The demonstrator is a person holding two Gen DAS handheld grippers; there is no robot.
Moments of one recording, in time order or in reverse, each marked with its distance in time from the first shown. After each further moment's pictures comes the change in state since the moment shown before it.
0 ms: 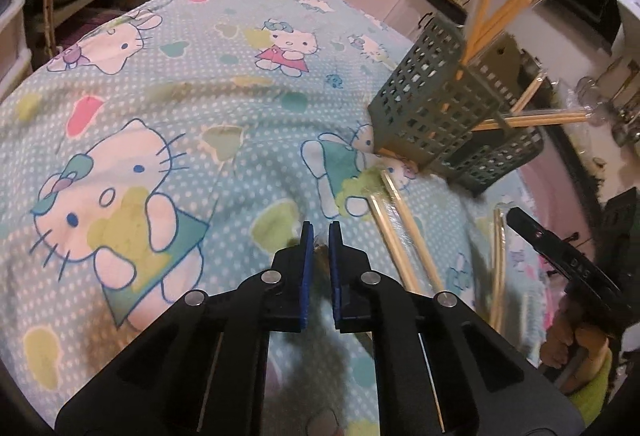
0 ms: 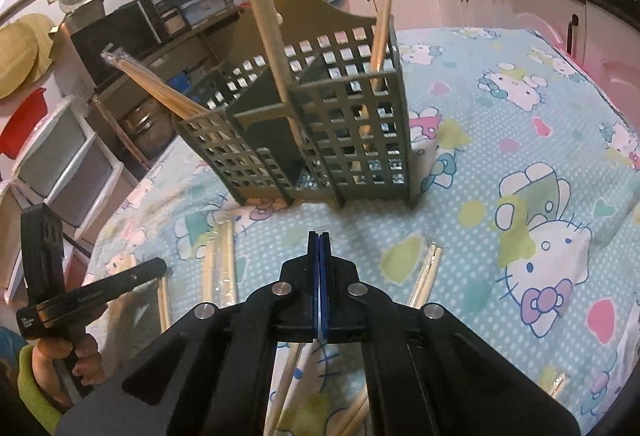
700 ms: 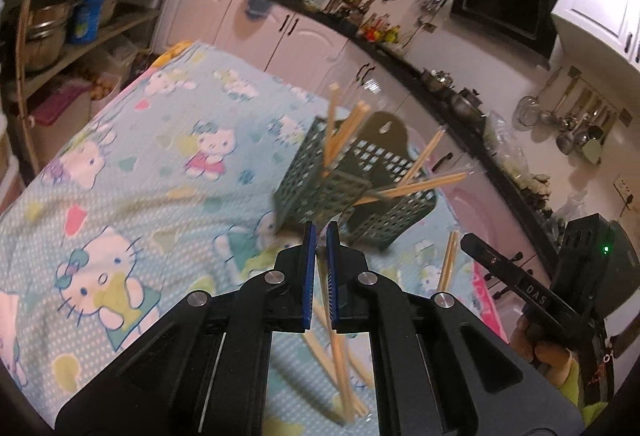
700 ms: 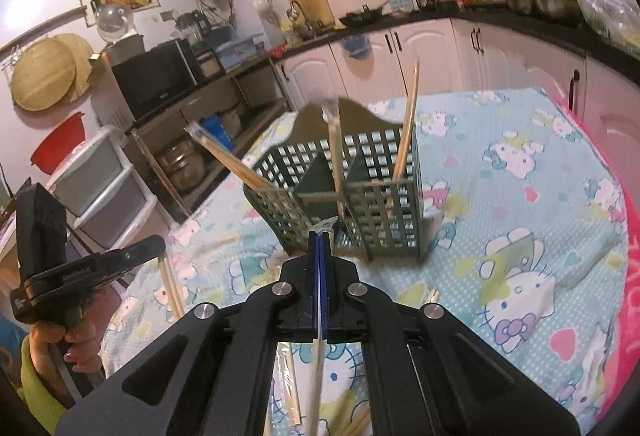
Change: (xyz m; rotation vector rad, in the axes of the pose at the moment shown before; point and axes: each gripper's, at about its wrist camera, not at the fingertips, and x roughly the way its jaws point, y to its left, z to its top) left arm -0.075 -0.065 0.030 0.110 -0.201 -0.149; right arm -0.076 0.020 0.020 -0.045 -0.179 0.077
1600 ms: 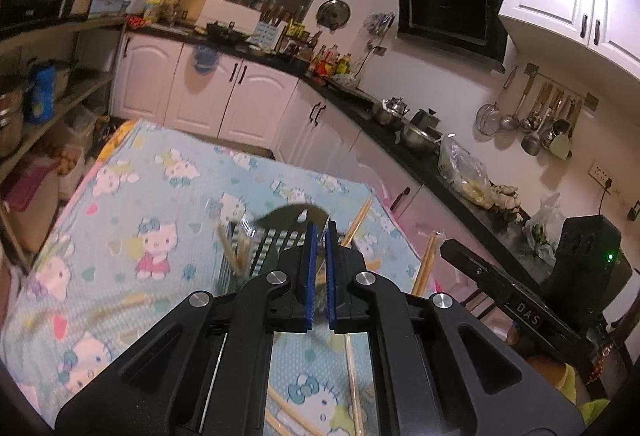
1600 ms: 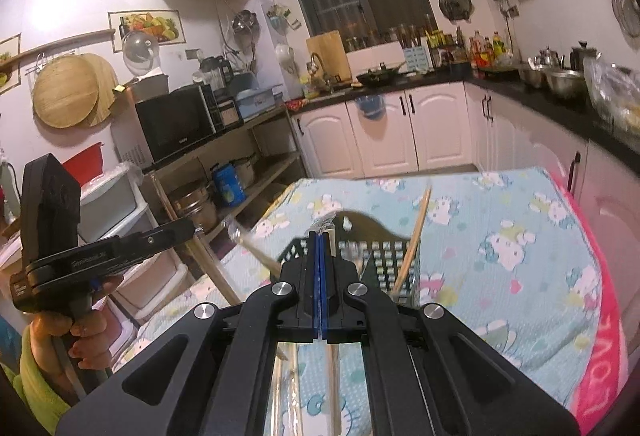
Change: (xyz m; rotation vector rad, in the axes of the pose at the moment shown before) left arm -0.008 -0.075 0.071 0.159 -0.121 -0.085; right arm -0.044 0.019 0.067 -0.087 -0.183 0.018
